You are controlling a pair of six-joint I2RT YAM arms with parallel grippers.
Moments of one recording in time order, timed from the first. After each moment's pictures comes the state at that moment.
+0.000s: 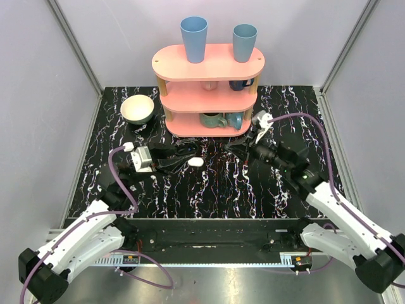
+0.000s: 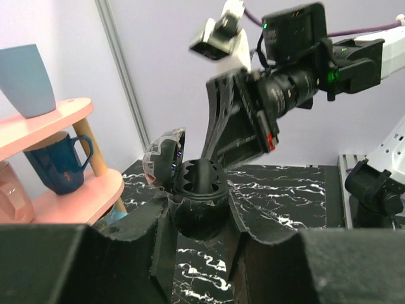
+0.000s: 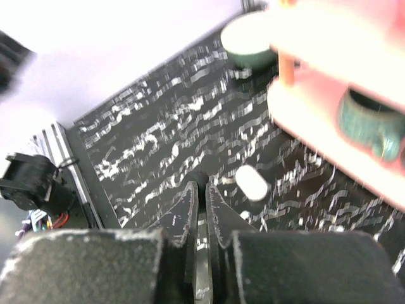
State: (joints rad) left arm -0.61 0.71 0.54 0.62 0.60 -0.08; right arm 0.61 0.95 0.78 0.05 -0.37 0.25
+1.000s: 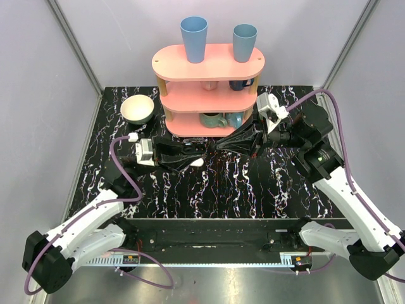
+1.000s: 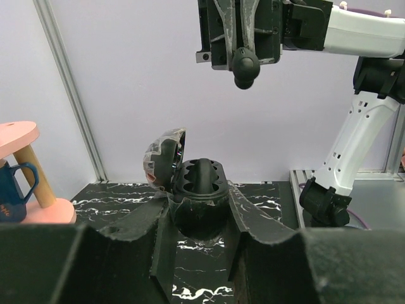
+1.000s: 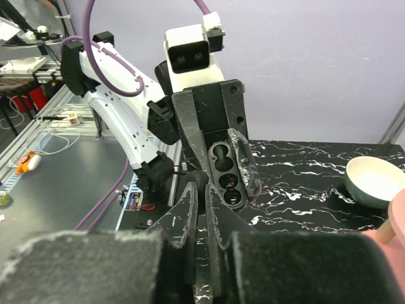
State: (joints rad) left arm -0.61 0.87 0.58 0.88 0.74 -0.28; right arm 0.61 1.05 1.26 0.01 -0.99 0.16
